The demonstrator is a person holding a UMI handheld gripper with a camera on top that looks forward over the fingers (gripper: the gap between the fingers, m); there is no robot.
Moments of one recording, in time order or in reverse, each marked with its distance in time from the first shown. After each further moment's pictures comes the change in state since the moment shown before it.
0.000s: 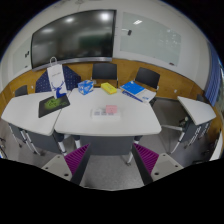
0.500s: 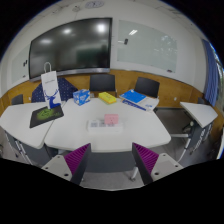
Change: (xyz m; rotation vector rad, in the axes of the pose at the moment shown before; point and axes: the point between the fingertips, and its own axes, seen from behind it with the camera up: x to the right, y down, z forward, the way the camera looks) arm -0.005 -0.014 0.111 0.172 0.008 0.044
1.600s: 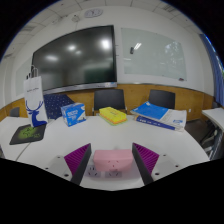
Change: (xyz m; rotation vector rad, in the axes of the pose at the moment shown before) arm -0.016 -0.074 0.288 0.245 -0.125 0.040
